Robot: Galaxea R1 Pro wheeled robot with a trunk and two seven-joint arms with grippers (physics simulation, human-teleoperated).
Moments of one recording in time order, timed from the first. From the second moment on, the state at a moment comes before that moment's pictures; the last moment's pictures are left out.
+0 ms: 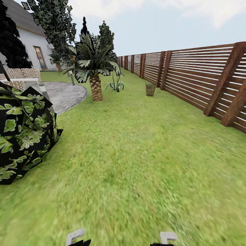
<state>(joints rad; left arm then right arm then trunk) -0.40 0.04 0.20 -0.18 0.15 0.02 -0.30 -0.50 0.08 0.00 0.02 -0.04 -0.09 -0.10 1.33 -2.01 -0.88</state>
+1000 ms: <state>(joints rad) -0.39 0.02 0.21 -0.11 0.15 0.02 -0.30 -0.44 0.07 0.00 0.02 -0.04 -0.10 -0.10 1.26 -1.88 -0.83</state>
